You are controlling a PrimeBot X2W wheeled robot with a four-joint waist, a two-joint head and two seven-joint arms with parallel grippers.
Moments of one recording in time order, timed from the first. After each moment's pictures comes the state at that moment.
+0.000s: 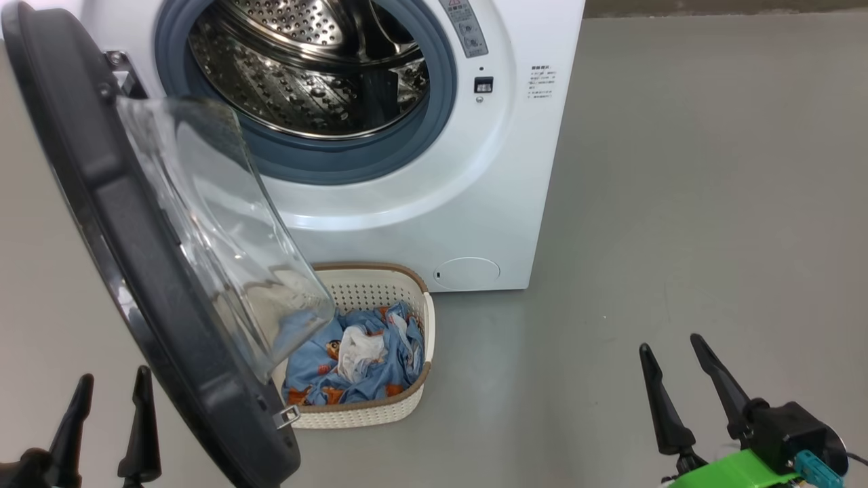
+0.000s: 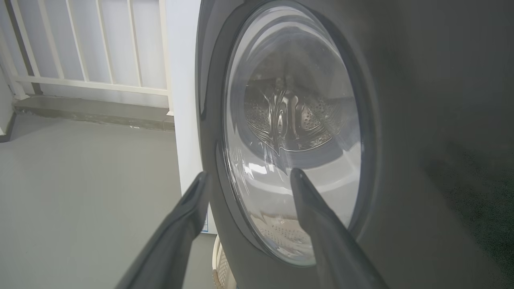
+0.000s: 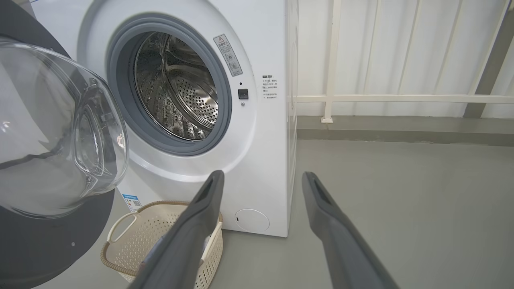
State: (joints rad) left arm 0.07 0.19 0.06 0.05 -0.41 -0.13 -0.26; right arm 0.03 -0.05 -0.01 0.05 0.13 0.13 -0.25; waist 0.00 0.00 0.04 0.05
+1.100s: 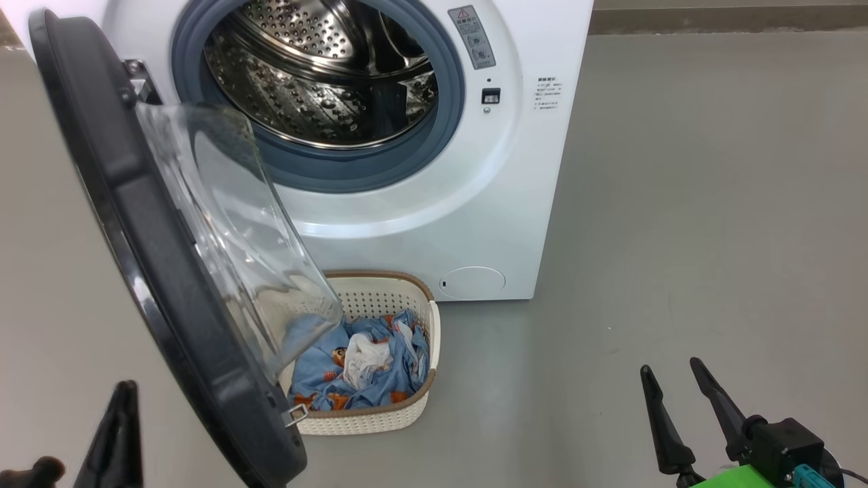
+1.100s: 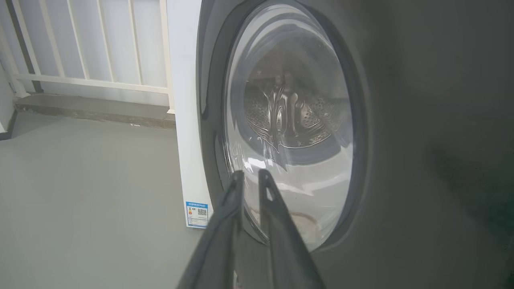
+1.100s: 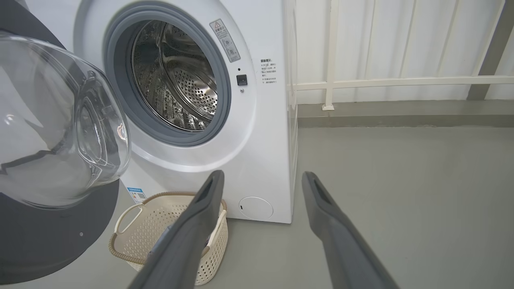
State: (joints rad) left arm 0.09 0.19 0.05 0.06 -0.40 -0.13 -0.26; right arm 0.06 -0.05 -0.01 0.09 0.16 0.13 -0.25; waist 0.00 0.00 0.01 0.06
